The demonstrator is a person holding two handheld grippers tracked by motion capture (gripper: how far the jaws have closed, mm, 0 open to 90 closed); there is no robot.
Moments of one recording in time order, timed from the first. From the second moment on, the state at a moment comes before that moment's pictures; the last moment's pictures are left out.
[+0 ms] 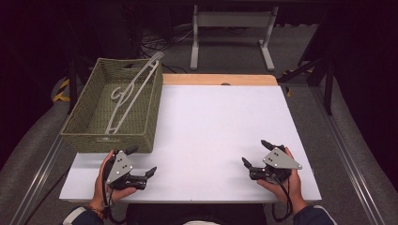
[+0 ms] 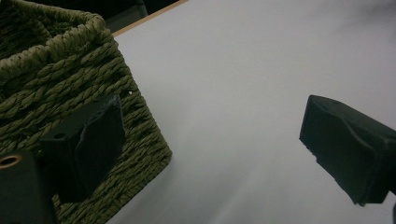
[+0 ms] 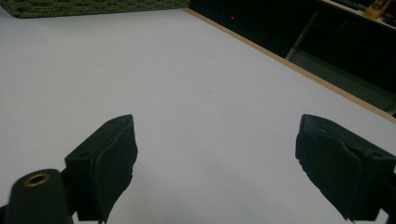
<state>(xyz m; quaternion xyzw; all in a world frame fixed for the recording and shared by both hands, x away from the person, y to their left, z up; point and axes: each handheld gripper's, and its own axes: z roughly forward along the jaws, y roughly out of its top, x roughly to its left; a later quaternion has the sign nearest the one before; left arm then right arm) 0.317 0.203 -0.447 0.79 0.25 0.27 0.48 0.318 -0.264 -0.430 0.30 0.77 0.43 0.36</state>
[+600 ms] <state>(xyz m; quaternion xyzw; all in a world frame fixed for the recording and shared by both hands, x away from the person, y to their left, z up) 0.316 0.199 -0.449 0.80 0.24 0.26 0.48 0.316 -0.263 -0.429 0.30 0.77 0.43 0.36</state>
